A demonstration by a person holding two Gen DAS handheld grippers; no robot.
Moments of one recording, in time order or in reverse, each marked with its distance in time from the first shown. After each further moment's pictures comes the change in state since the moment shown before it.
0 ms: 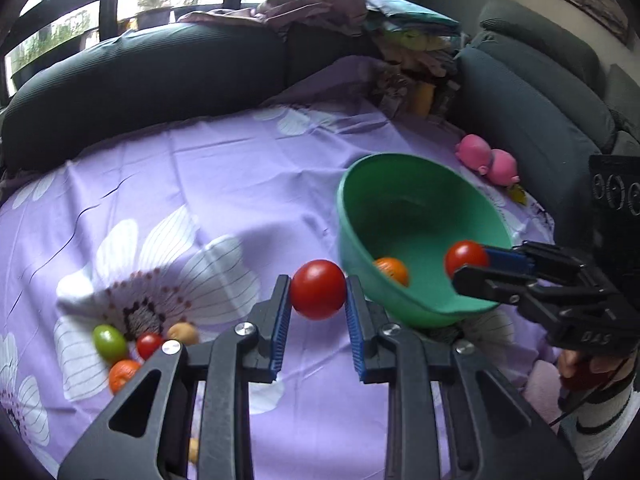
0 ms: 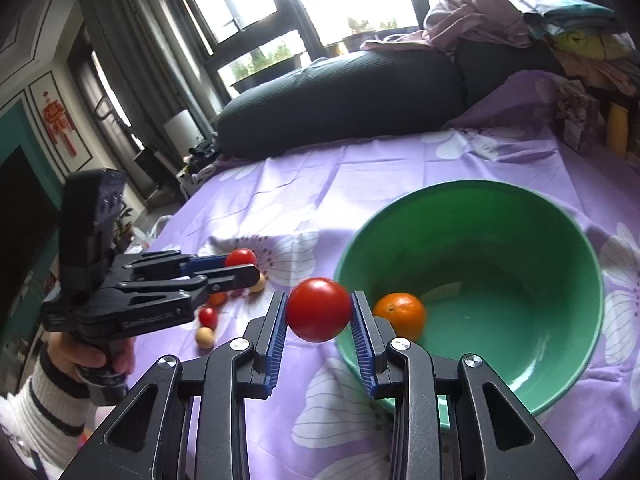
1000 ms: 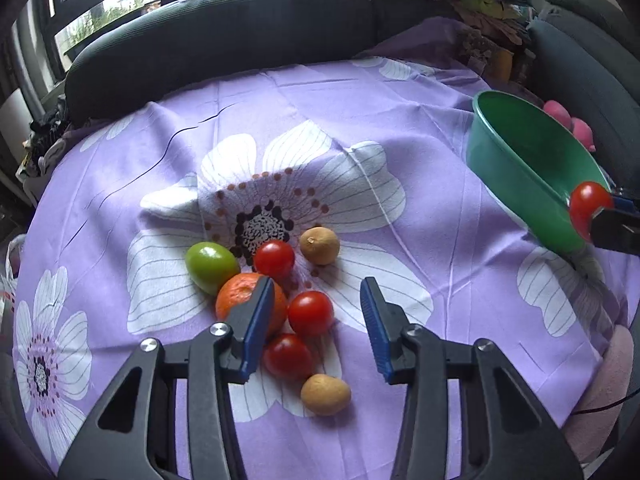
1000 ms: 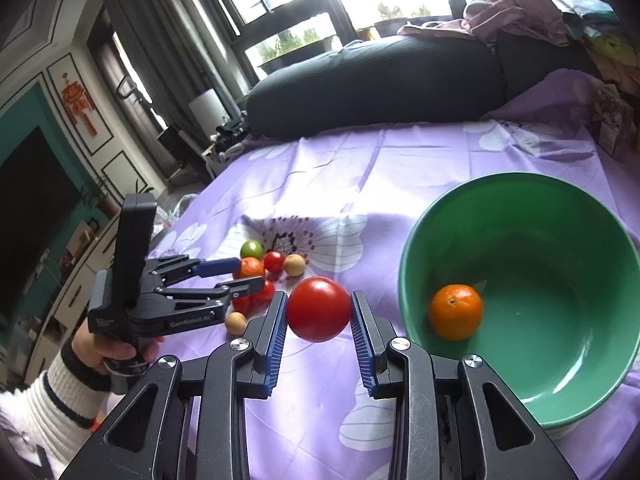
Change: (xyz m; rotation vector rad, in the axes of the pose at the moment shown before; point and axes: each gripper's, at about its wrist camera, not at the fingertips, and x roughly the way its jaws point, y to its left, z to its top) left arm -0.005 0.066 -0.073 -0.025 0.113 0.288; right arm 0.024 0.037 -0.005 -0.065 0.072 0.111
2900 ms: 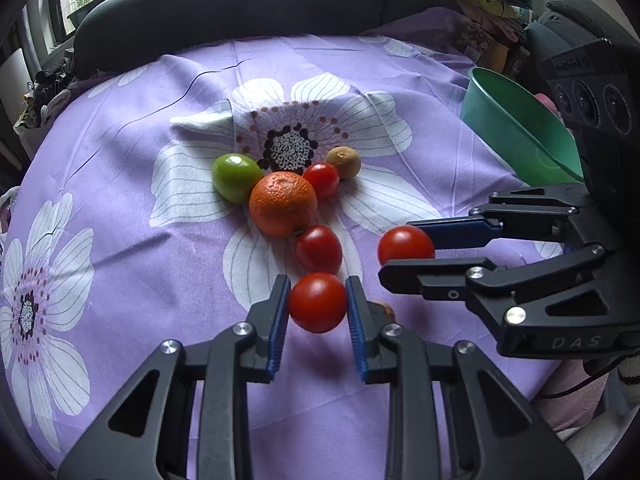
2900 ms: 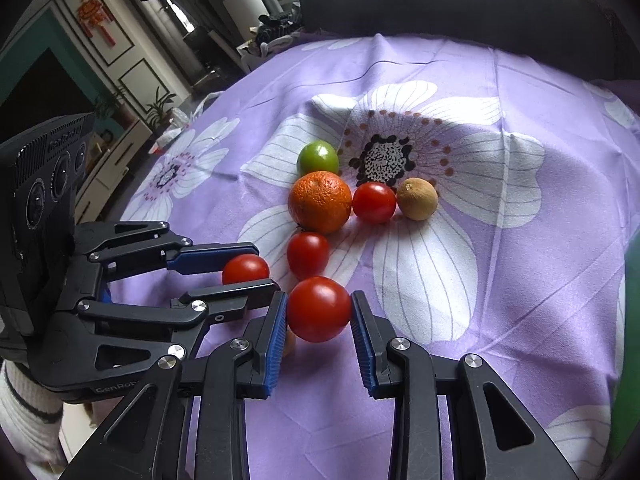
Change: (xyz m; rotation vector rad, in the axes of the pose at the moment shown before) left arm -0.024 0.033 -0.049 -0.088 0.064 -0.081; right arm 0.125 0.074 -0.018 -0.136 0.302 0.069
